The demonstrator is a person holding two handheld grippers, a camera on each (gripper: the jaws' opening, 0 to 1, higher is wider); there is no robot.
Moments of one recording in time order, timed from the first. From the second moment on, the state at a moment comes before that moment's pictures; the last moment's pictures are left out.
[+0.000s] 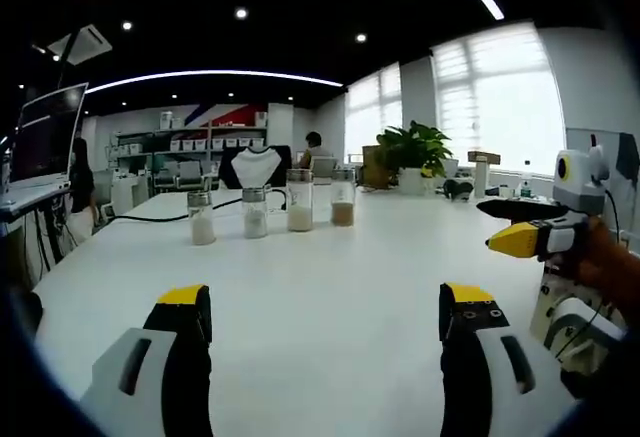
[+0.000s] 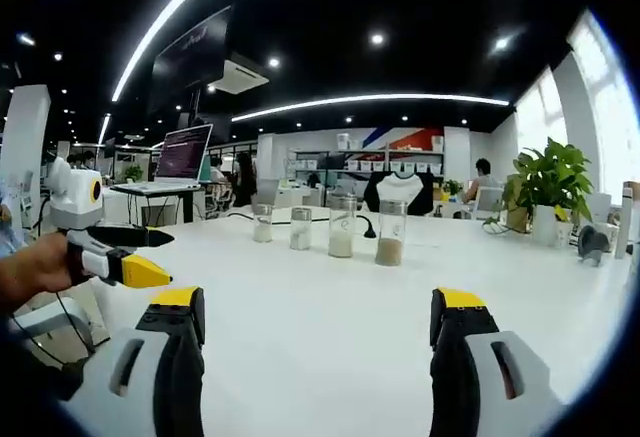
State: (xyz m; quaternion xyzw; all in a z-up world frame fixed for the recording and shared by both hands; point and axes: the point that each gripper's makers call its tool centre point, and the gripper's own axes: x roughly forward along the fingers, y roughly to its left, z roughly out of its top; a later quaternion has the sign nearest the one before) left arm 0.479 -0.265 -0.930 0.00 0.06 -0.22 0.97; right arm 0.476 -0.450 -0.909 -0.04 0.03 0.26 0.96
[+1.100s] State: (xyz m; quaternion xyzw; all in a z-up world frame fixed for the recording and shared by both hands) left arm 0.488 -0.262 -0.931 0.00 0.05 -0.22 0.97; right arm 0.476 -0.453 -0.900 -0.03 0.01 0.27 0.96
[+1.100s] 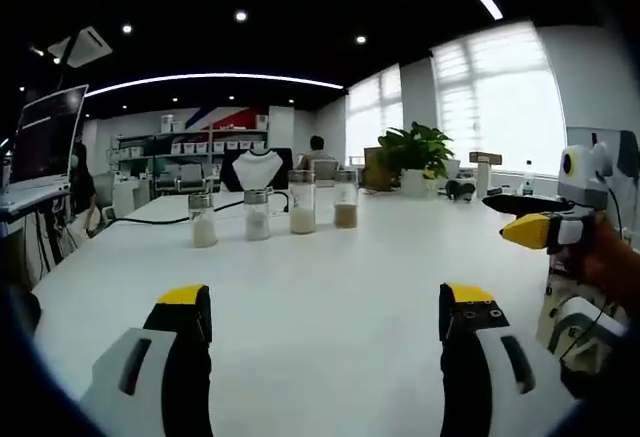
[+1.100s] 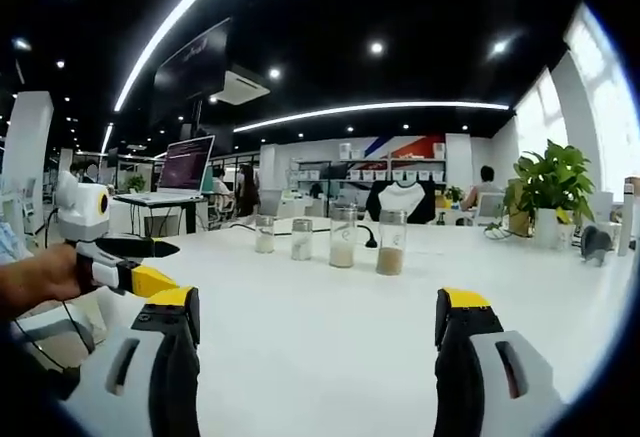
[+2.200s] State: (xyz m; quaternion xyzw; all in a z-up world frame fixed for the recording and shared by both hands) left arm 0.569 -0.236 -0.936 0.03 0.05 -0.18 0.98; right arm 0.480 -0.451 -0.915 -0.03 0.03 0.28 0.96
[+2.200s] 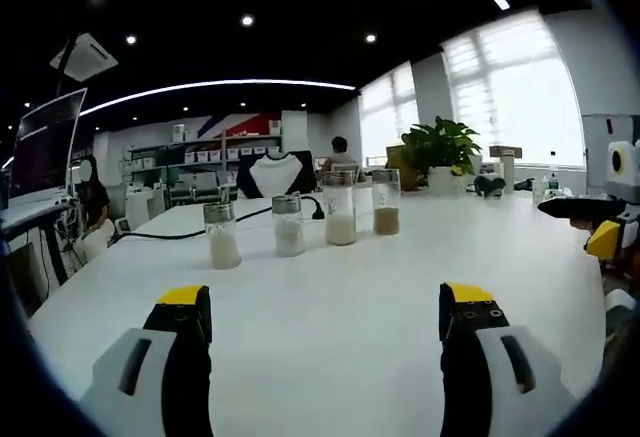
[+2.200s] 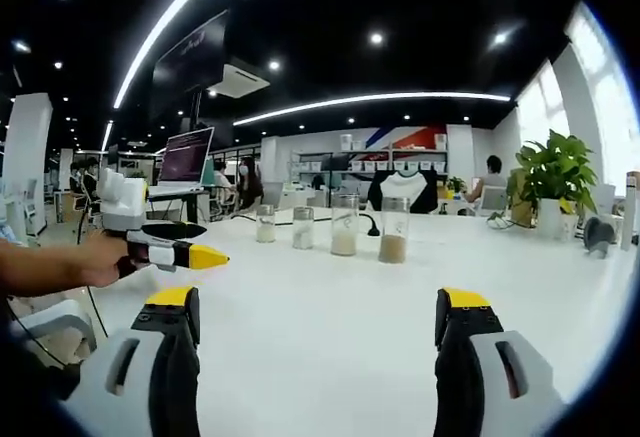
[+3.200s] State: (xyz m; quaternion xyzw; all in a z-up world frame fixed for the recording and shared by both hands) left arm 0.647 -0.200 -0.940 0.04 0.05 -0.14 0.99; right arm 0.478 -0.444 -0.917 -0.02 0.03 0.29 0.96
